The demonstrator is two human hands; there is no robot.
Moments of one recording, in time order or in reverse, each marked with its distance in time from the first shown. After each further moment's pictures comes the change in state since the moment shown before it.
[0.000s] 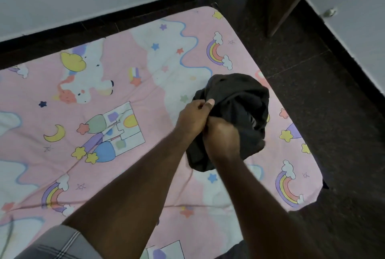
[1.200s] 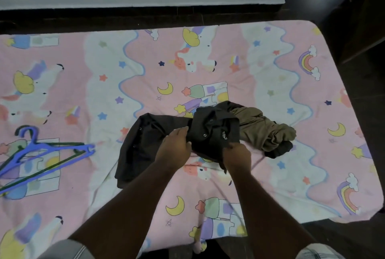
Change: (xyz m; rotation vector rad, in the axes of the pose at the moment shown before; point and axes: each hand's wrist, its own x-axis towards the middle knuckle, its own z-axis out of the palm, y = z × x) left_hand -0.229 -0.265 -0.221 0.364 0.189 -0.062; right_hand -0.168 -0.200 0.100 0.038 -0.510 0.415
